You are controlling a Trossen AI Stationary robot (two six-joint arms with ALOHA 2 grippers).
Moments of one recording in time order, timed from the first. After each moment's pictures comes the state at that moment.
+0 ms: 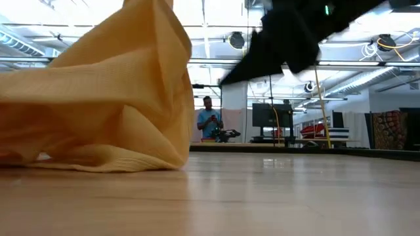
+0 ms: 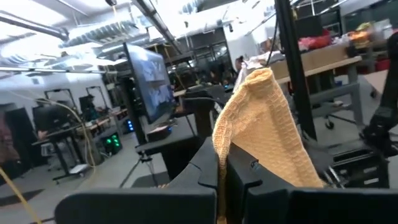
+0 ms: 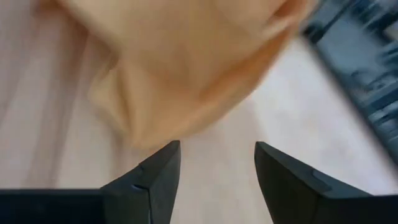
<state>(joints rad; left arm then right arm) -0.20 0.88 0.75 0.34 -0.11 0.31 0.48 1.79 1.03 0.10 0.78 0.08</state>
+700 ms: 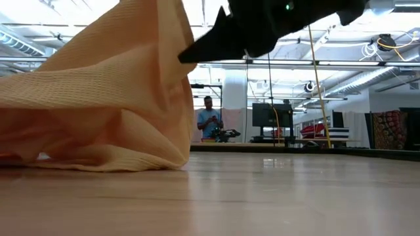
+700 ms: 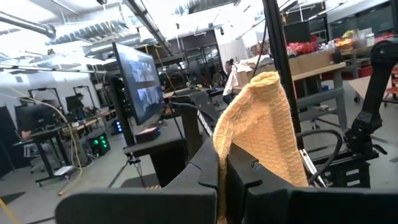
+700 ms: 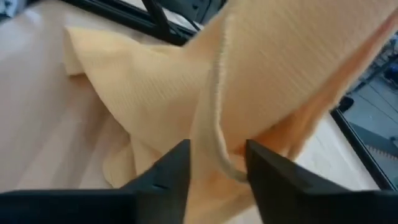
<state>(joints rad) -0.21 0.88 0.75 0.34 -0.07 0.28 0.36 1.83 1.04 0.38 0.50 -0.20</state>
